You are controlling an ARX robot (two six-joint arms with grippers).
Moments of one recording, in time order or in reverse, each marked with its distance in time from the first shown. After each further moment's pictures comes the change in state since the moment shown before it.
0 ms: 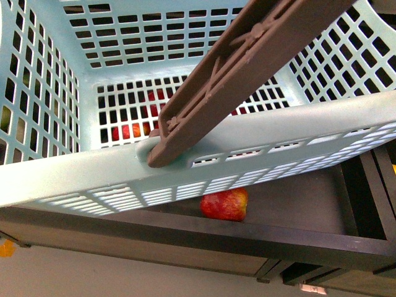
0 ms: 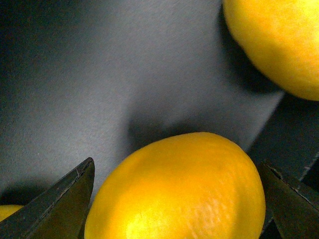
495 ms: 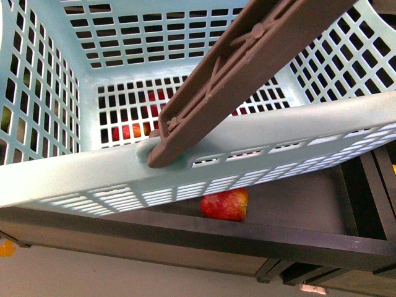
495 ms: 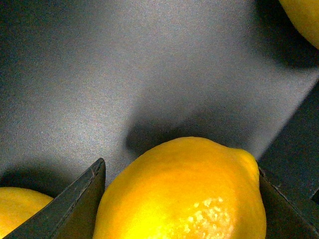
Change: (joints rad) left arm 0.000 0.000 0.000 0.000 0.000 0.000; right arm 0.033 0.025 0.006 0.000 -0.032 0.010
